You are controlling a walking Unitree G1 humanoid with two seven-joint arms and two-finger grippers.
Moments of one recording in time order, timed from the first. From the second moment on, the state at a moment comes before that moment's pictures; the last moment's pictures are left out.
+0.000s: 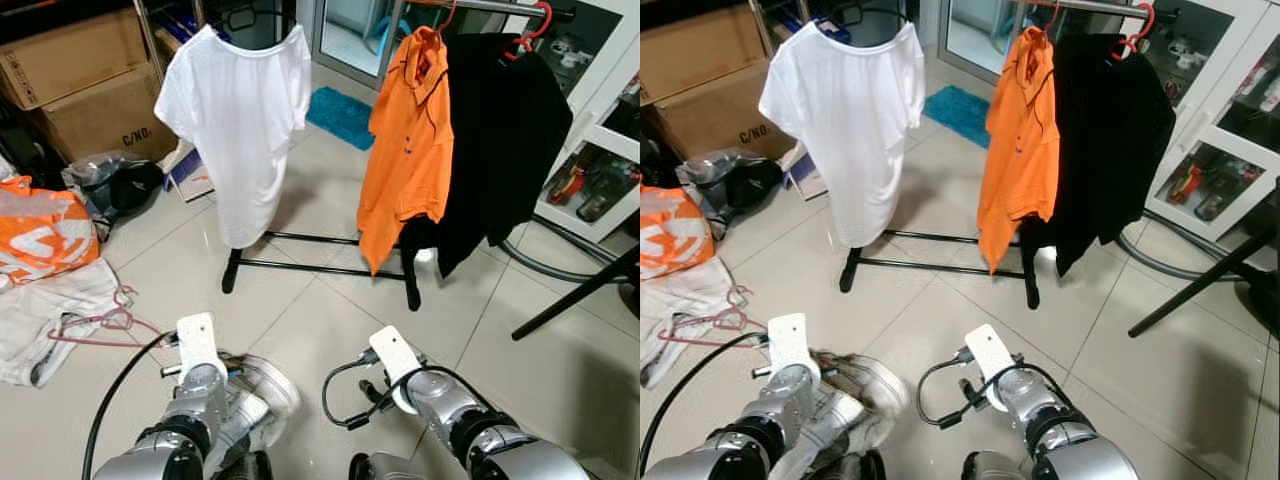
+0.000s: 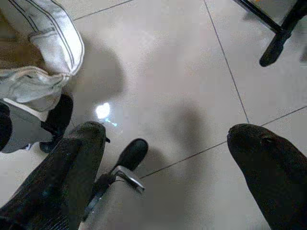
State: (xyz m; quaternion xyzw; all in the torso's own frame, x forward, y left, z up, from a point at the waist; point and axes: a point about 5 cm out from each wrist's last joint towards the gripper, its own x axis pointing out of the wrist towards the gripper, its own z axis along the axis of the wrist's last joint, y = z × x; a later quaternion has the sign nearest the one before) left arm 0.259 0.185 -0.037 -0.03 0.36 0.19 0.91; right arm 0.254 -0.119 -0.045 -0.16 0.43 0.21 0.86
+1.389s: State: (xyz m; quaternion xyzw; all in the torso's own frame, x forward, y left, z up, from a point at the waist) left arm 0.260 0.177 -0.037 0.00 0.36 0.16 0.92; right arm 0.254 -0.122 -0.046 -0.18 0.43 0.21 0.86
